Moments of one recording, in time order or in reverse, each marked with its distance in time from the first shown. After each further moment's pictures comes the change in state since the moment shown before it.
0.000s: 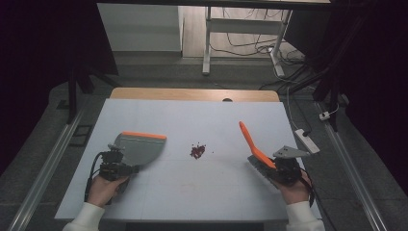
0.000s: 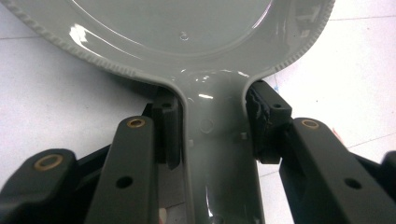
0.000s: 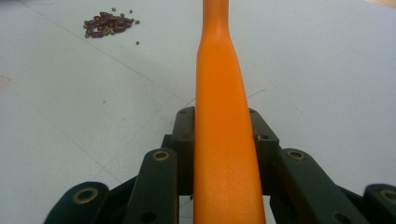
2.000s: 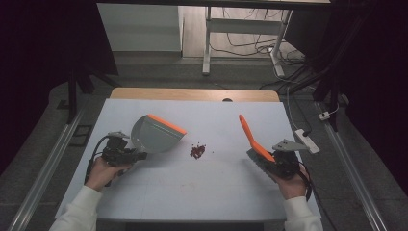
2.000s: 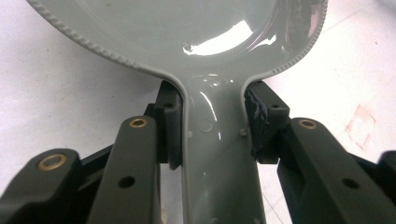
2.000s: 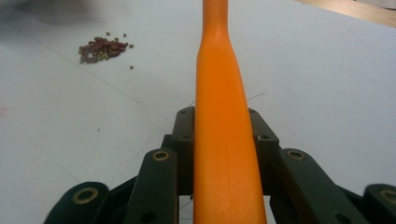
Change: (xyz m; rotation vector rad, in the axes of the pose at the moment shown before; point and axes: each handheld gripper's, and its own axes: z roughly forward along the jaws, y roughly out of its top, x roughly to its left) left arm 0.003 0.039 -0.007 -0.123 -0.208 0.339; right arm -0.005 0.018 0.006 -0.036 -0.007 0.028
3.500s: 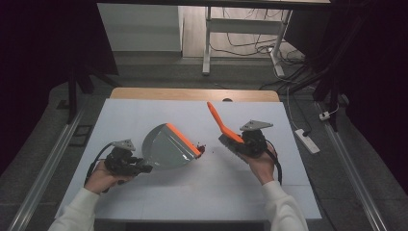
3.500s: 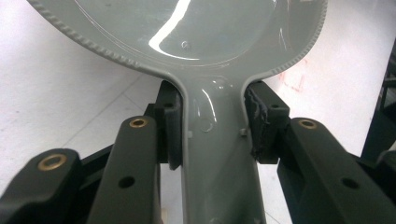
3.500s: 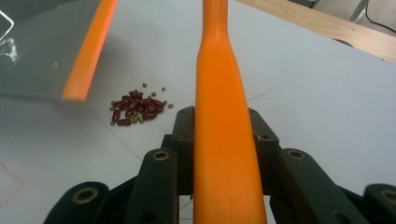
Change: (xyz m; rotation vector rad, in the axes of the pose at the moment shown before) left arm -0.028 -0.009 -0.003 0.068 -0.159 0.252; right arm 0.033 0.064 0.073 -0.011 0.117 -0.070
